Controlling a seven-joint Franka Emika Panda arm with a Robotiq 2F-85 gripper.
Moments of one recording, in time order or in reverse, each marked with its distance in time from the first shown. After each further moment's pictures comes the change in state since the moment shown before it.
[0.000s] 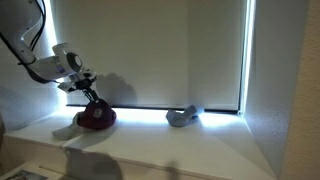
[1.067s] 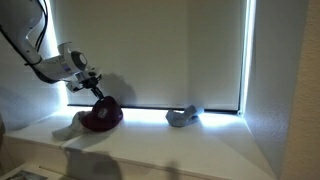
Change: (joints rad) arm 0.079 -0.003 -0.148 -0.004 -0.006 0.027 0.108
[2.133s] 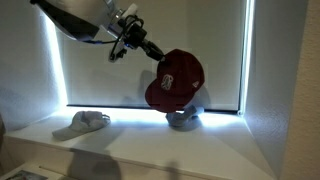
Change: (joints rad) arm 0.083 -0.630 -0.707 -0.296 -1.012 -0.206 0.895
